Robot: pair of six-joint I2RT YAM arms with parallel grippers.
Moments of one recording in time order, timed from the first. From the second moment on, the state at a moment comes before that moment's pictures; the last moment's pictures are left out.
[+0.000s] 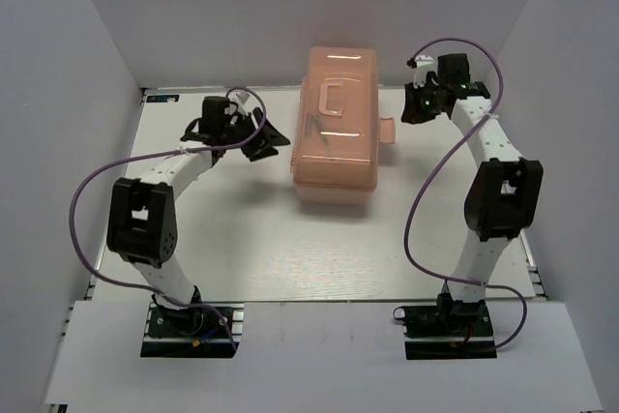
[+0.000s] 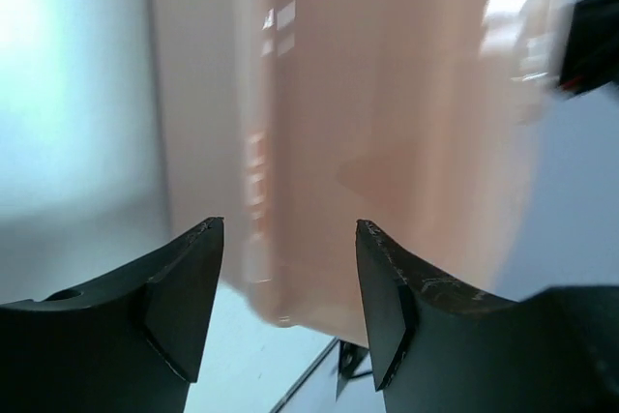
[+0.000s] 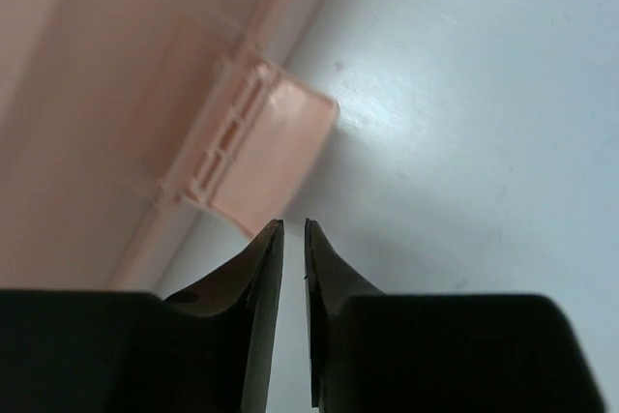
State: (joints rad) left arm -0.20 1.70 1.22 -0.11 0.64 -0.75; right arm 0.08 1.88 1.69 -0.66 -0.37 -0.23
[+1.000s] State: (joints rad) left arm -0.25 1.39 1.14 -0.38 0.30 -0.71; right arm 0.16 1.71 1.50 -0.58 -0.37 -0.25
